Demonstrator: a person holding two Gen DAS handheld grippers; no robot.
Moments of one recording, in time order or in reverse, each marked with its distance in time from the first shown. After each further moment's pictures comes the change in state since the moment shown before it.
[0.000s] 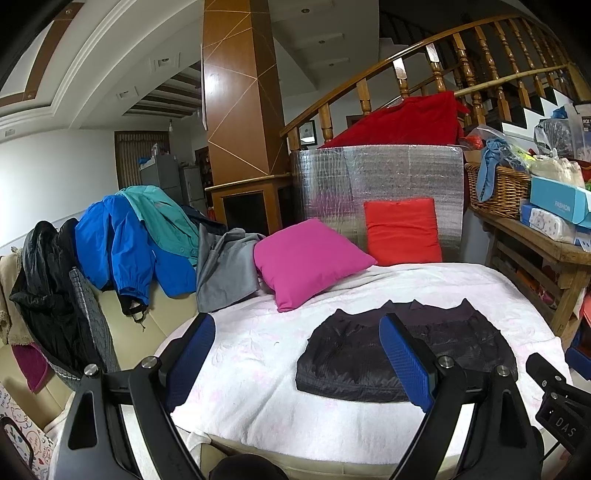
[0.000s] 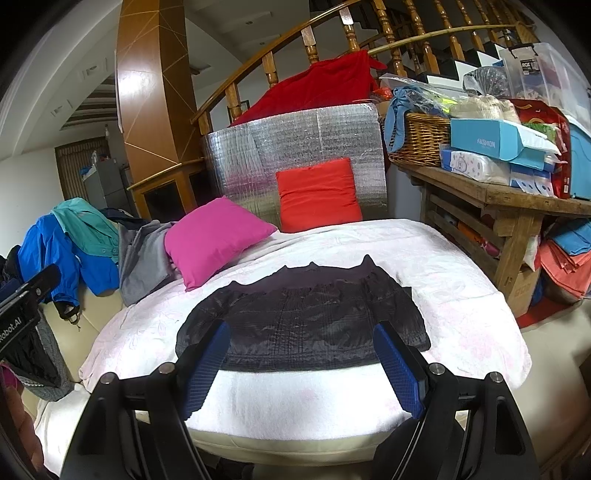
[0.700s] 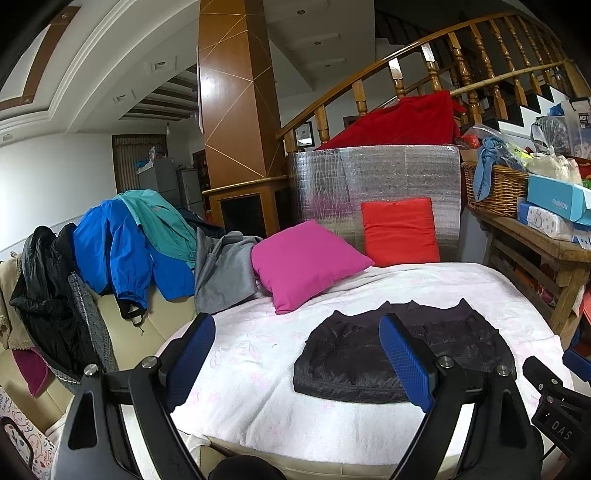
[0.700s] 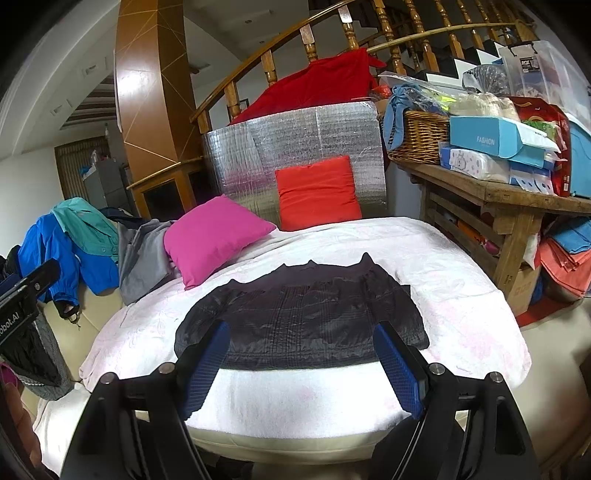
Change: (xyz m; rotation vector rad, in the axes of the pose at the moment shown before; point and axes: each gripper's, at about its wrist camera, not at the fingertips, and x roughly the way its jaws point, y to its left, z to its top) left arm 0.001 -0.004 0.001 0.017 -0.009 -0.009; right arm 0.002 -0.007 0.000 0.007 0.011 0.002
